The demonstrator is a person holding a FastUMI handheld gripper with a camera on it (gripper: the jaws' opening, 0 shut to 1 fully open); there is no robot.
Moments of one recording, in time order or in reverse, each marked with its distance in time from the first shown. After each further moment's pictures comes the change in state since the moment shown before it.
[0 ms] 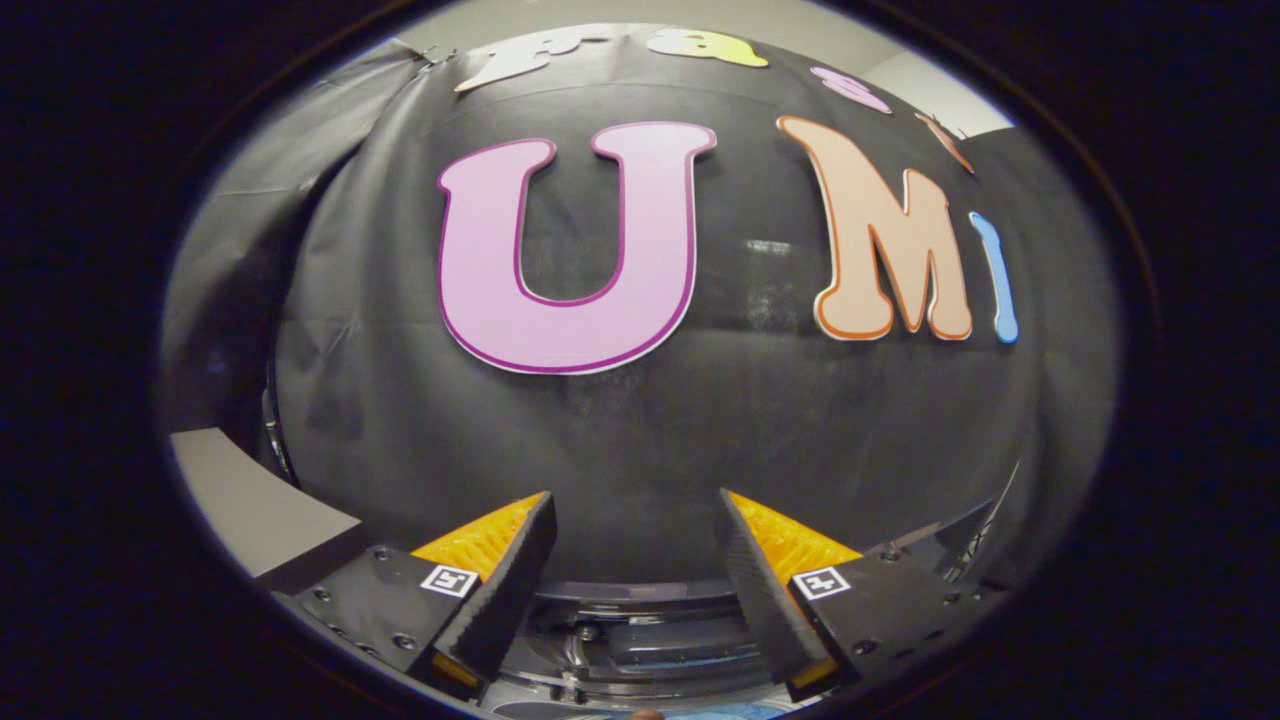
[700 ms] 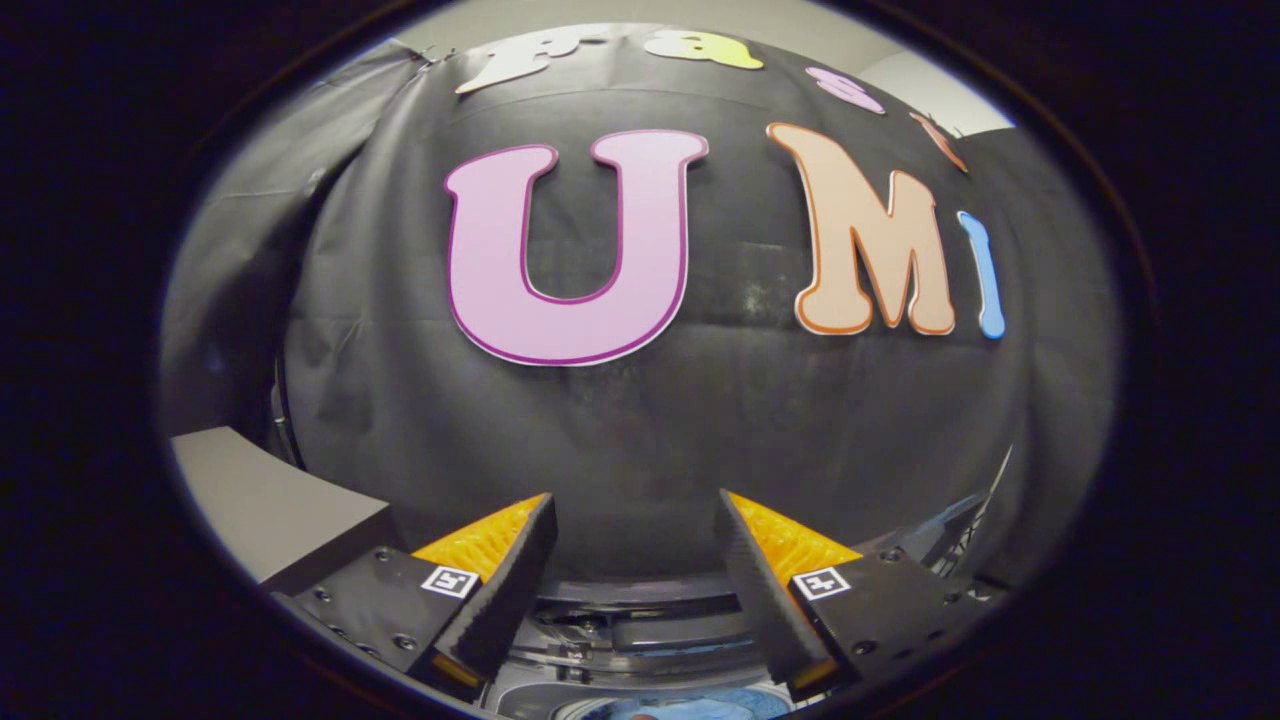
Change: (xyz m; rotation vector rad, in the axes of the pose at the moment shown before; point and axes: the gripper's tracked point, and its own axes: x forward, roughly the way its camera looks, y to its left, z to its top) arm -0.014 0.000 -0.001 0.003 0.013 -0.023
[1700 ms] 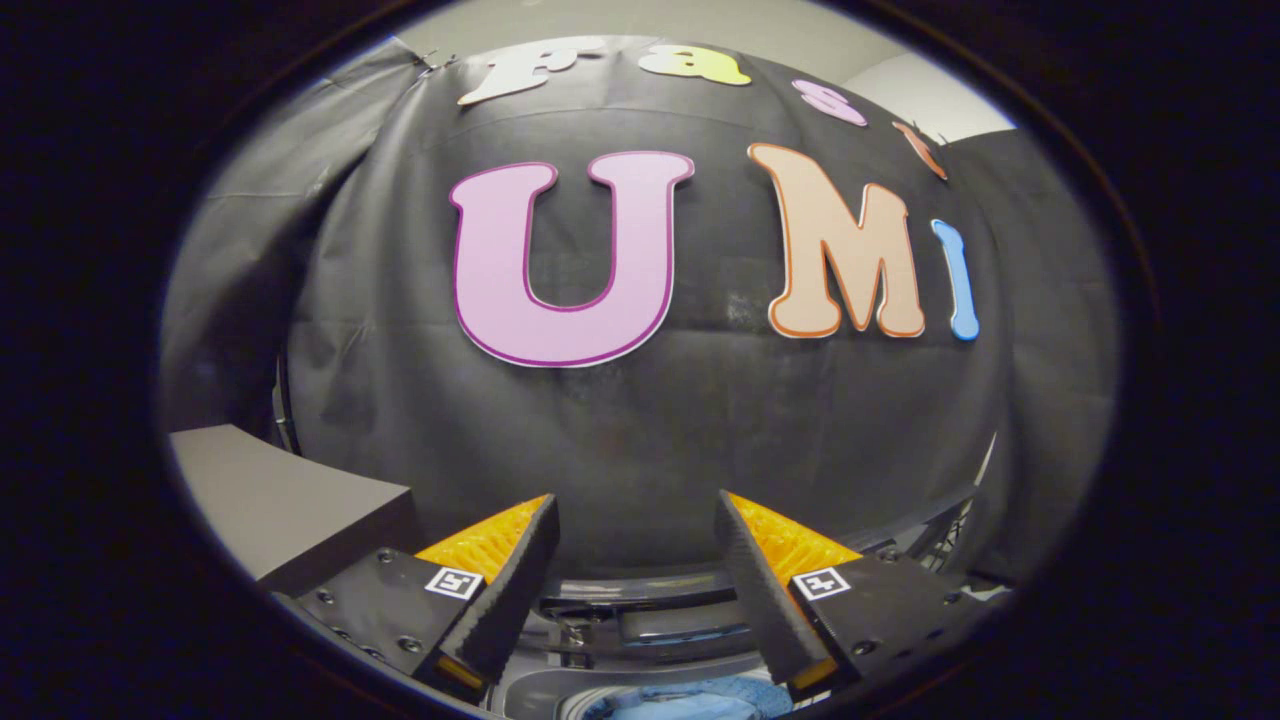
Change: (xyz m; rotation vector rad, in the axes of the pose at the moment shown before) arm -0.019 -0.002 -0.003 0.006 -0.061 -0.051
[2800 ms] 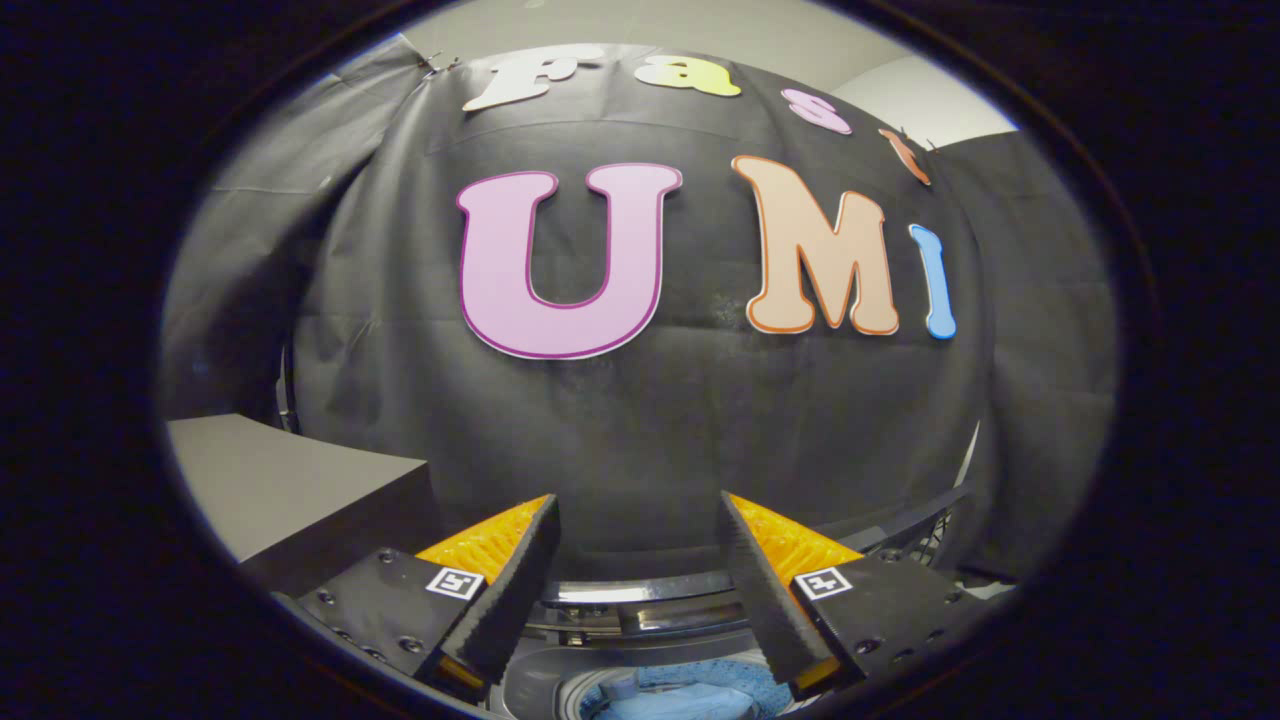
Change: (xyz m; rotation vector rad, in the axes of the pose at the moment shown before) arm -0.034 -0.007 -0.012 0.010 -0.021 -0.043
